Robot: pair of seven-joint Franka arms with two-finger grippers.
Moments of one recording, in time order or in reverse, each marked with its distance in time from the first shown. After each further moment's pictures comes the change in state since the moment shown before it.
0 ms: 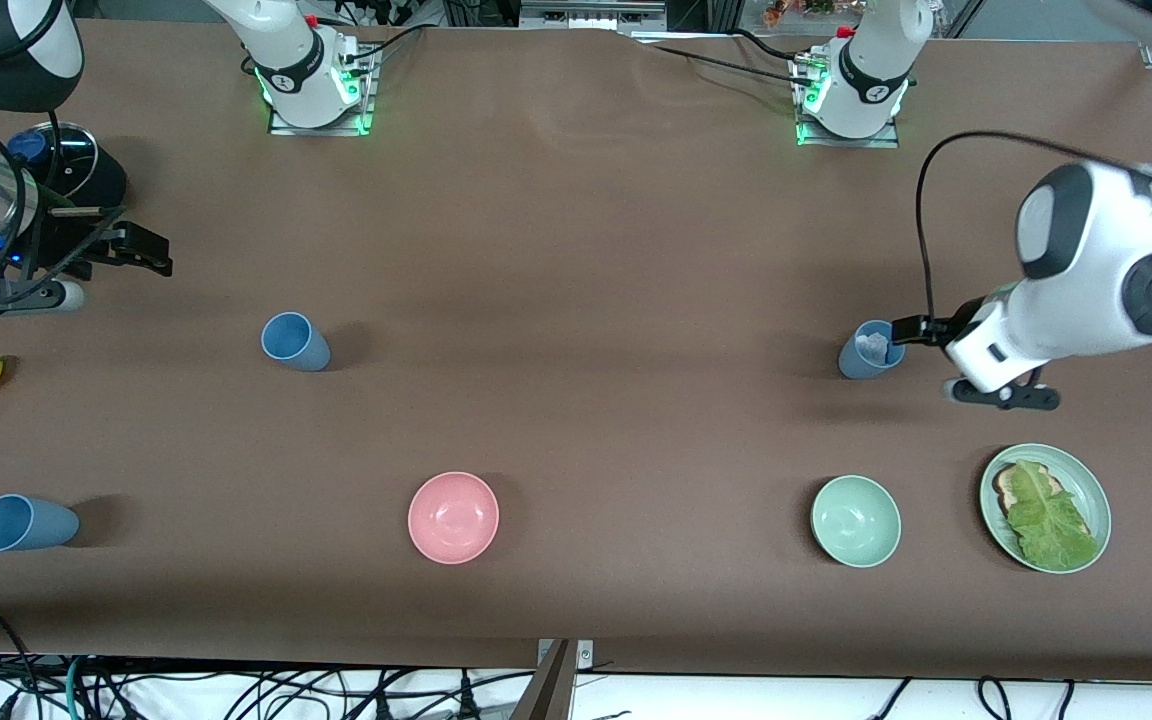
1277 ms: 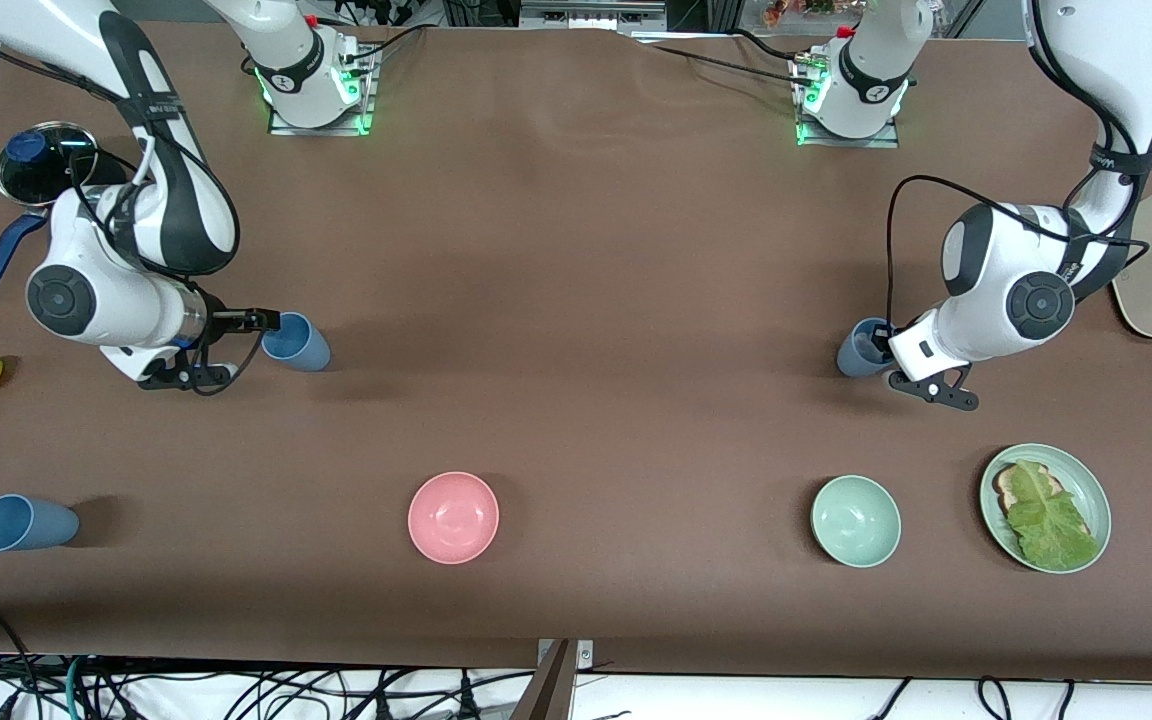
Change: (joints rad) left arm 0.011 0.029 -0.025 -0.256 0.081 0.347 0.137; right arm -0.004 0.281 0.000 -0.317 0.000 0.429 -0.002
